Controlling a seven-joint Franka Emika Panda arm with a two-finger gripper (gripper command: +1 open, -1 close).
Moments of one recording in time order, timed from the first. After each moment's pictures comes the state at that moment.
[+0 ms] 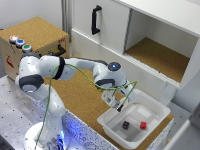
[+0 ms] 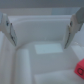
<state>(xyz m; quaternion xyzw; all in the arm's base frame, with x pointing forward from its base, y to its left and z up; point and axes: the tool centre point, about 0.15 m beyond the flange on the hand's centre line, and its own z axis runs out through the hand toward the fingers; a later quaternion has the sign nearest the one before) 0.328 -0.372 0.328 0.98 -0.07 0.17 0.07</state>
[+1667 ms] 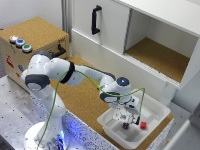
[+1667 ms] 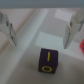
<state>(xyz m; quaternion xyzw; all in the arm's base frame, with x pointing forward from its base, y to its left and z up) 0.270 -0.389 0.262 0.98 0.19 0.06 0.07</state>
